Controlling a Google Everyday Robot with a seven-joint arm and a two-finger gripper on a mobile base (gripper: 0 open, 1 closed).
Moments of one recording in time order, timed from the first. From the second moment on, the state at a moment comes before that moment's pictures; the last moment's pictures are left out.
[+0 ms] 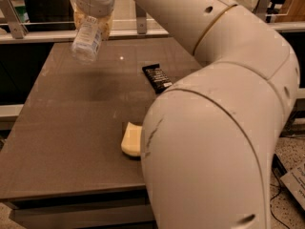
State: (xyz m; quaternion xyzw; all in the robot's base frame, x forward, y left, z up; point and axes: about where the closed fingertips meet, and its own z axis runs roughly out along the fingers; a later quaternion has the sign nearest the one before) arm 0.709 0.166 0.952 -0.96 0.05 -0.20 0.18
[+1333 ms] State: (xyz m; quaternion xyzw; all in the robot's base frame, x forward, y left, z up) arm 0.699 0.208 0.970 -0.89 -0.22 -0.35 0.19
